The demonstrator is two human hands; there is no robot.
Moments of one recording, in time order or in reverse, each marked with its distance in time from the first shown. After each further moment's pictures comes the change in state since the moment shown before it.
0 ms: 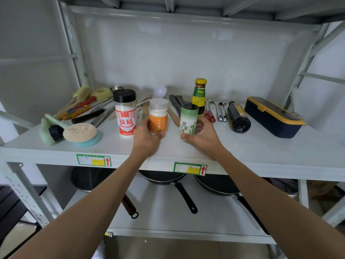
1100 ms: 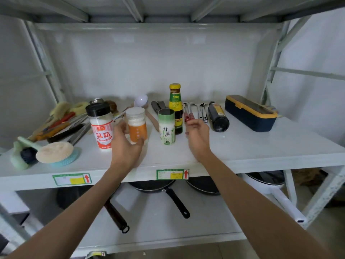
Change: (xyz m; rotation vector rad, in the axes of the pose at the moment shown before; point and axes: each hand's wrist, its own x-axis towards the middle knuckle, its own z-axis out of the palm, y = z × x) left_hand -0.013 0.009 -0.001 0.034 0.186 0.289; right_hand 0.016 0.019 -0.017 0.418 0.360 0.115
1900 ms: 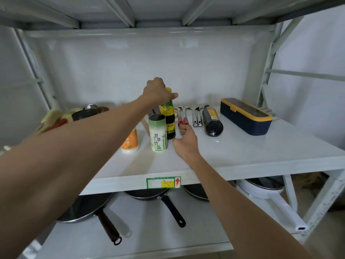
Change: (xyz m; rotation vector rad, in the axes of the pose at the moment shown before) left_hand 0.124 0.143 0.085 0.366 -0.375 -0.014; right_hand 0.009 0.006 0.002 -0.345 -0.087 0.050
